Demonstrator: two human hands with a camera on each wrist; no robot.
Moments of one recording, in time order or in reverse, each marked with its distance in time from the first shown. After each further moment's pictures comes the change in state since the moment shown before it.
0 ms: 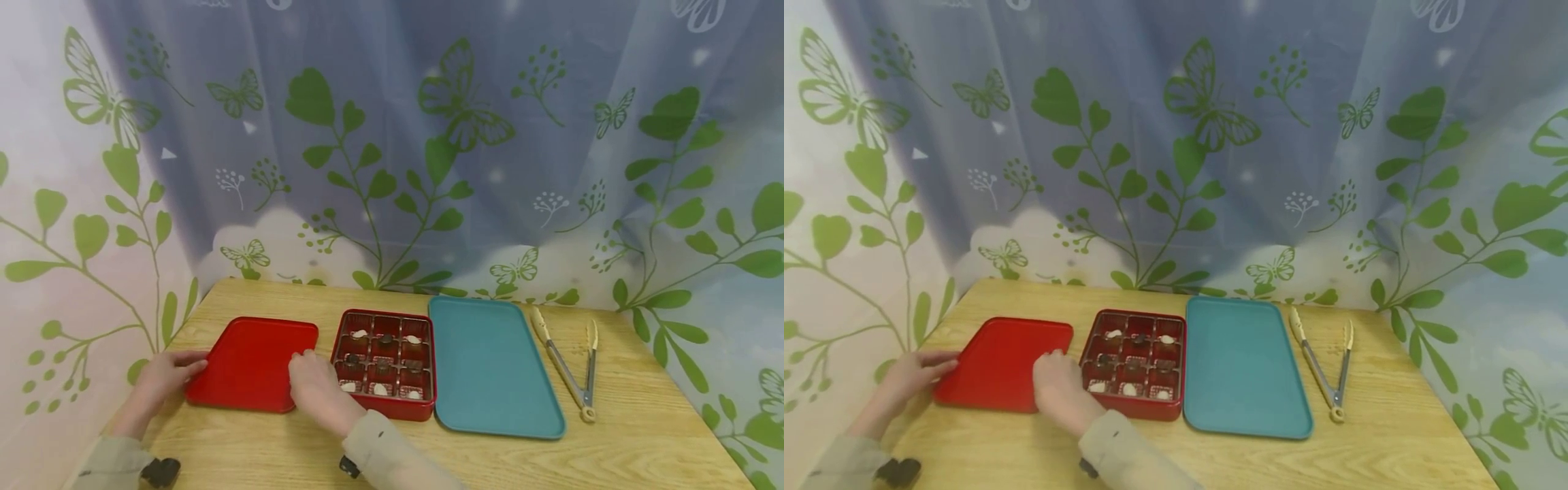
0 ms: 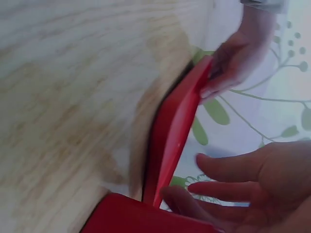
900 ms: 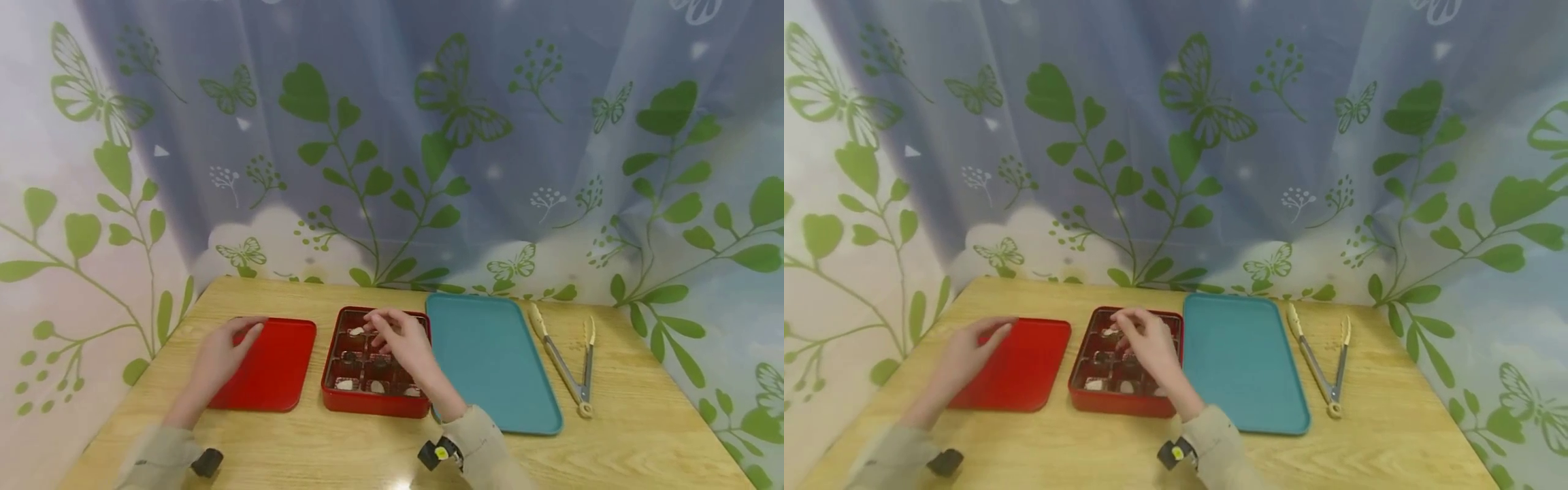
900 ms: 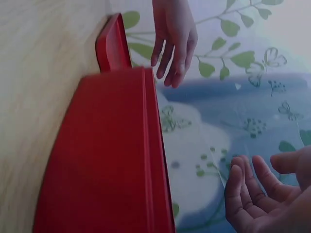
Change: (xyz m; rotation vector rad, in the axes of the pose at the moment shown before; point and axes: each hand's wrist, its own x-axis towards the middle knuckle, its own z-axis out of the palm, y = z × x) left_hand -0.007 0.098 0.050 0.003 0.259 0.405; right_hand -0.044 0.146 -0.031 1.259 0.206 0.128
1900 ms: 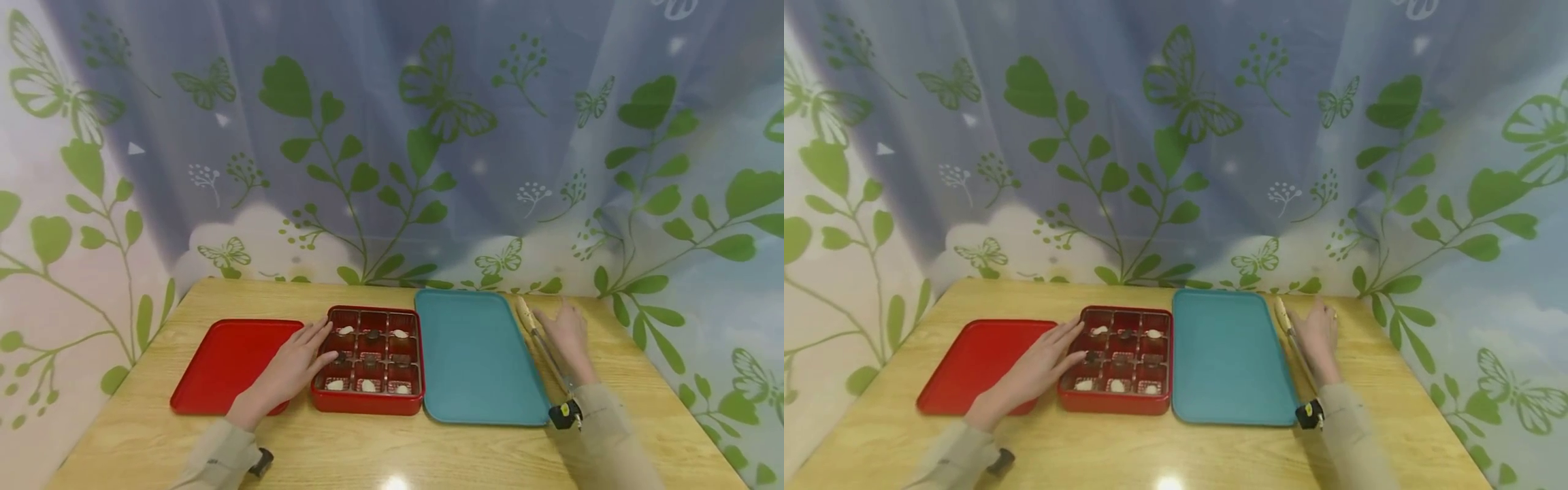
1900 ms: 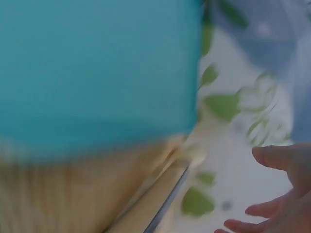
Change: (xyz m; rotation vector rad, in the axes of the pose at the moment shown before) left_hand 0.002 0.063 0.087 0.106 -0.373 0.238; right_hand -0.035 0.087 -0.269 -0.730 0.347 0.425
